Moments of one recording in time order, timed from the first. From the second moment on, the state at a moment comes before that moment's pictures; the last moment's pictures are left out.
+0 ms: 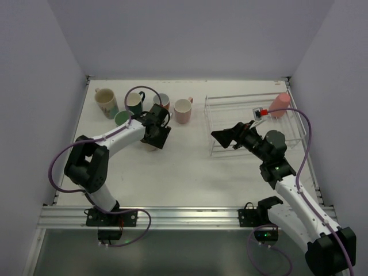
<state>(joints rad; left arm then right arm) -0.52 1.69 1.16 -0.66 -0.12 -0.12 0.31 0.80 0.52 0.24 -0.45 0.69</state>
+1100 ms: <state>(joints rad) -0.53 0.68 0.86 -0.24 0.10 -0.18 0.07 1.19 0.92 -0.06 0.16 0.48</state>
